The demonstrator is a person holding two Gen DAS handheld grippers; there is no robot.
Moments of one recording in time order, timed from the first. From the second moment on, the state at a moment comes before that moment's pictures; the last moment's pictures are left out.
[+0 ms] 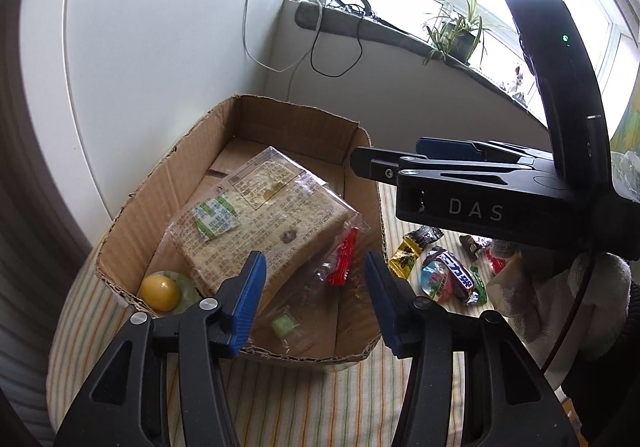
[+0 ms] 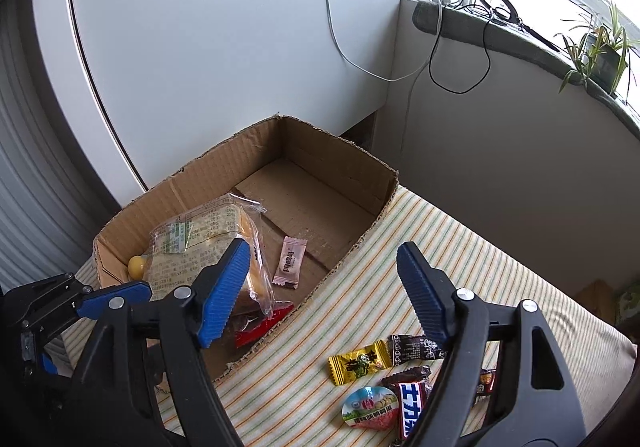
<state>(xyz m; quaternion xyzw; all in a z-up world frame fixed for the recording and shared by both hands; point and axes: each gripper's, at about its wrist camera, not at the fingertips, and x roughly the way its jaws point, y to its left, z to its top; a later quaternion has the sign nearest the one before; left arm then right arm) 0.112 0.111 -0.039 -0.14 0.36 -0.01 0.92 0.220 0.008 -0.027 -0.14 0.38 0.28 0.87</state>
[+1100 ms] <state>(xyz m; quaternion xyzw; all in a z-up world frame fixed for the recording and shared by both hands) 0.134 -0.010 -0.050 -0.09 0.40 -0.11 0.91 0.202 -0.241 -0.060 0.01 0.45 0.18 0.87</state>
